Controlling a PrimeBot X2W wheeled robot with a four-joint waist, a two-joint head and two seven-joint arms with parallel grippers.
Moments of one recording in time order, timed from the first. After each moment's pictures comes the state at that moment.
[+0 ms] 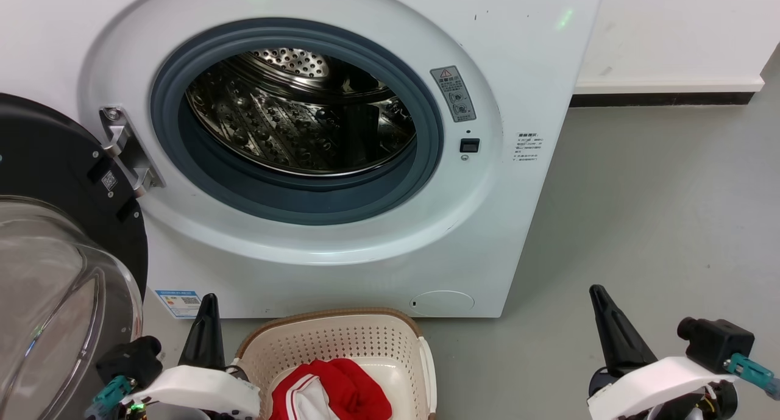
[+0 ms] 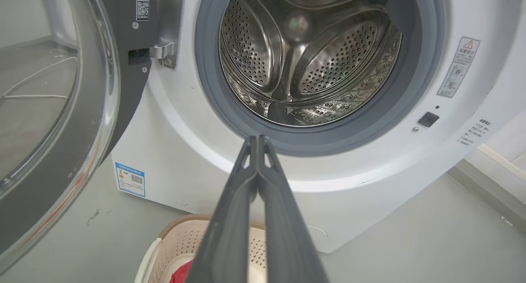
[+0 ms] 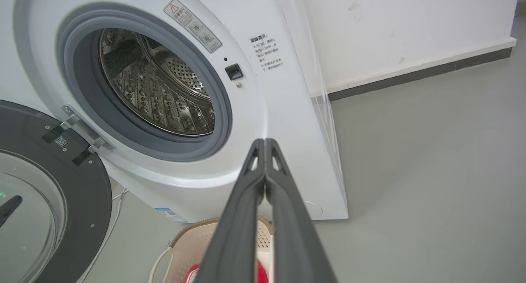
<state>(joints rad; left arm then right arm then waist) -0.02 0.07 0.03 0.21 -0.42 -0.04 -0.17 0.02 -0.07 0.07 0.10 0.44 0.13 -0.06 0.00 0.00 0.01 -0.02</state>
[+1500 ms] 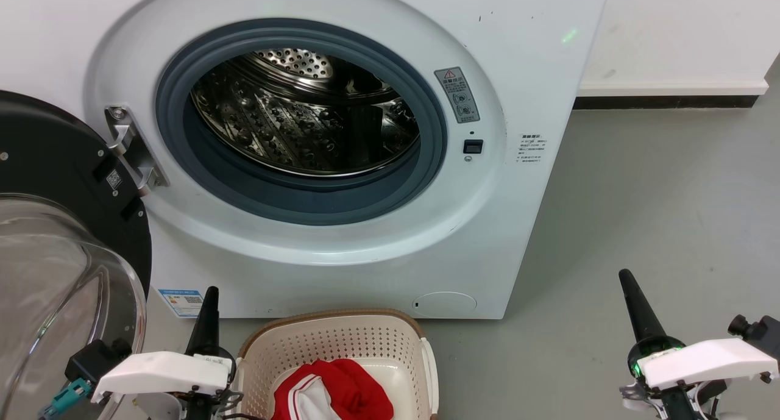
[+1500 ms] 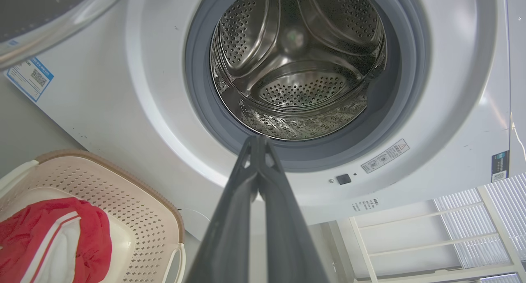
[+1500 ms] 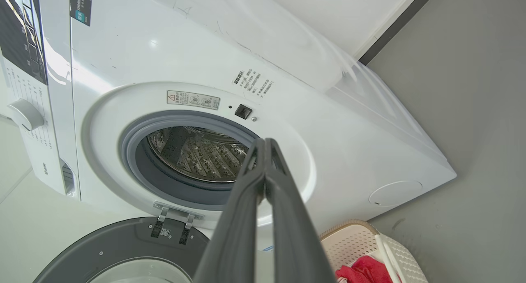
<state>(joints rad) -0.06 0.06 0.07 0.22 -1.06 -0.09 -0.02 -0.04 -0.08 0.01 0.18 1.10 0.13 0.00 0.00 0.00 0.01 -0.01</state>
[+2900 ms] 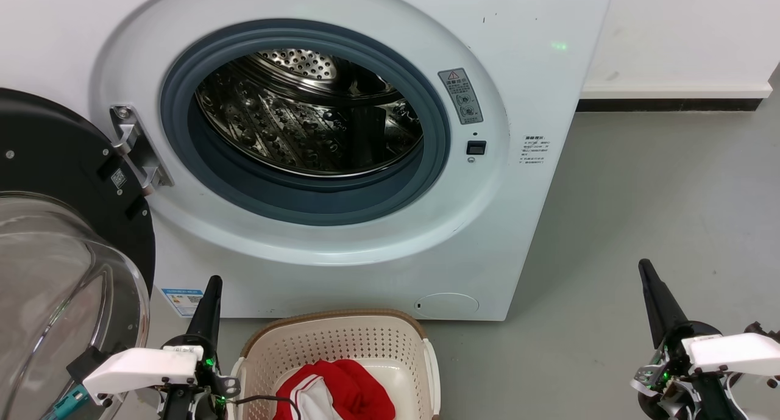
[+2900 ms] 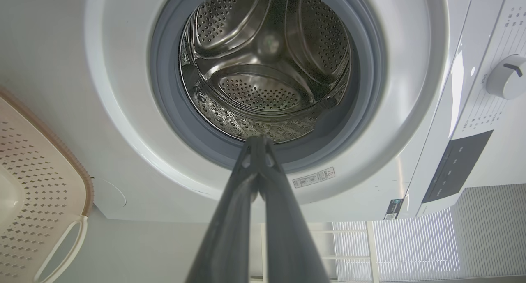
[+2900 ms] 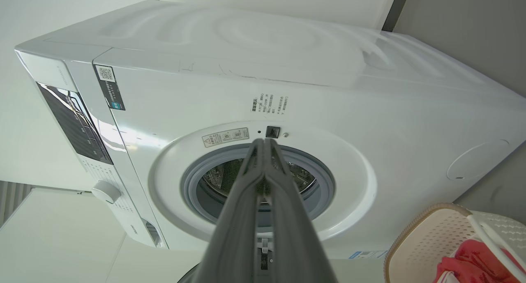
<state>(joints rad) -0.09 0.05 0.10 0.24 -1.47 -0.12 0.08 -0.08 -0.08 -0.05 0.23 1.51 0.13 0.06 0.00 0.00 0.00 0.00</state>
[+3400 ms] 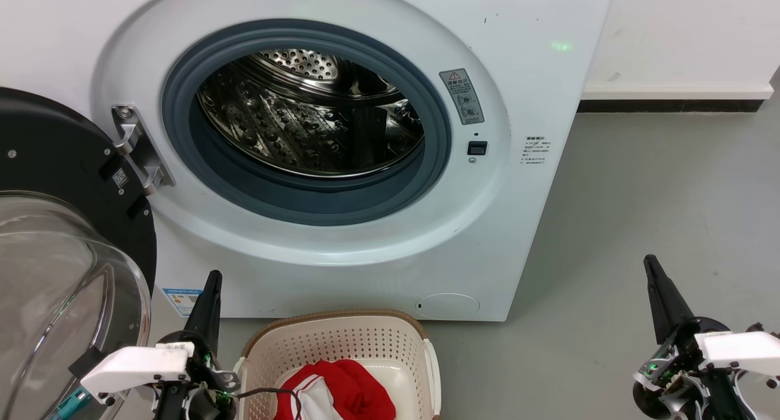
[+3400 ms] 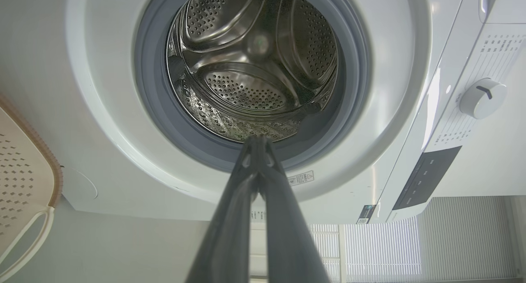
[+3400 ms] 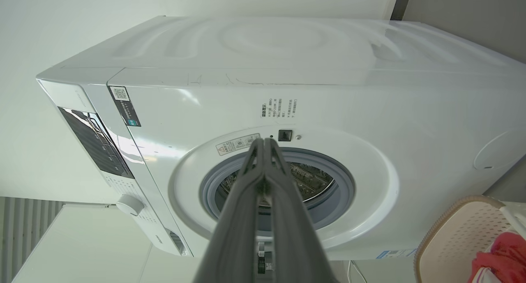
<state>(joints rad) -0.10 0.05 0.11 0.24 -1.58 -0.13 0.11 -0.10 -0.08 -0.07 0.24 1.62 0.13 0.07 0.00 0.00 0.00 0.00</state>
